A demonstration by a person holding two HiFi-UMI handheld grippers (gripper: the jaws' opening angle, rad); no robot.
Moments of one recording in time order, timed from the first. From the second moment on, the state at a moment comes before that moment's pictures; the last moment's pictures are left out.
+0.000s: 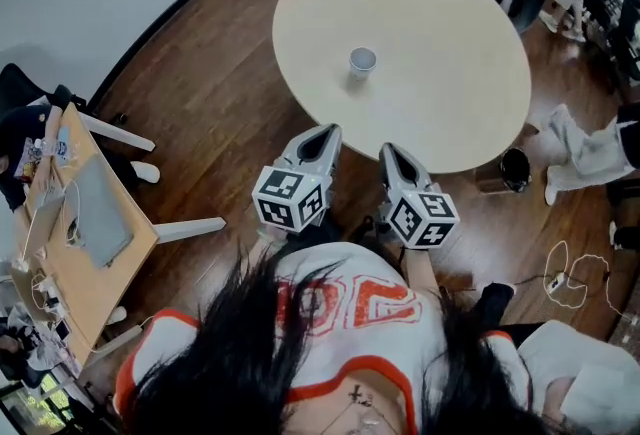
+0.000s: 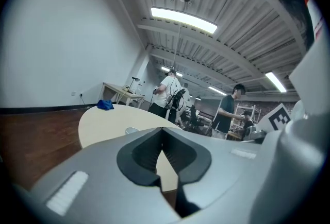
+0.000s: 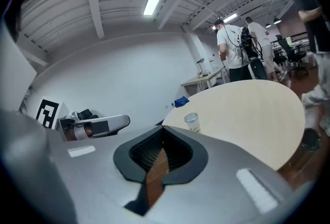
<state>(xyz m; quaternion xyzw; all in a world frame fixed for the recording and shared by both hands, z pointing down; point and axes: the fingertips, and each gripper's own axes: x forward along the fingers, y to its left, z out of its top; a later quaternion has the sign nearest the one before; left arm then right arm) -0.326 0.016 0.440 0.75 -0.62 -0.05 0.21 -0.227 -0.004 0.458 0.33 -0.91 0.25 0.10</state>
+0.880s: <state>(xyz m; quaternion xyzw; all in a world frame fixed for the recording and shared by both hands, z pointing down) -0.370 -0.050 0.459 0.70 -0.66 -0.06 0.24 -0.258 -0.098 0.479 0.28 -0.92 0.20 0.18</state>
